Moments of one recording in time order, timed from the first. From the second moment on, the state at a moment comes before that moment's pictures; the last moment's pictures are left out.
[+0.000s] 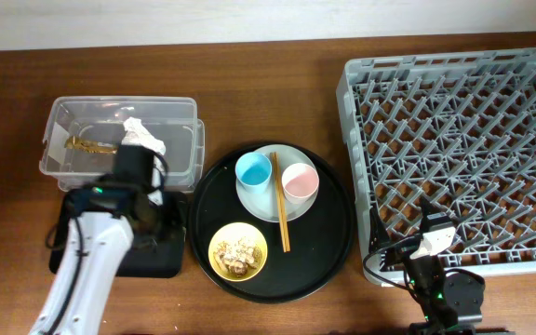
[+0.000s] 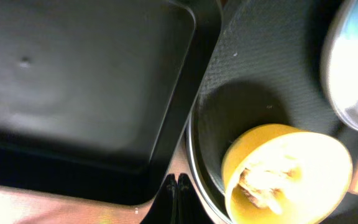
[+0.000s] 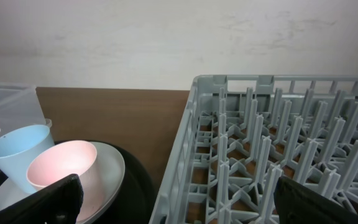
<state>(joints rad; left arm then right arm) -0.08 1.34 0.98 -1.08 0.09 -0.36 0.03 0.01 0.01 -0.06 -0.18 0.06</state>
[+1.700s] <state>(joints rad) 0.57 0.94 0.44 -0.87 -0.06 -0.78 0.03 0.01 0.01 -0.06 -0.18 0.06</state>
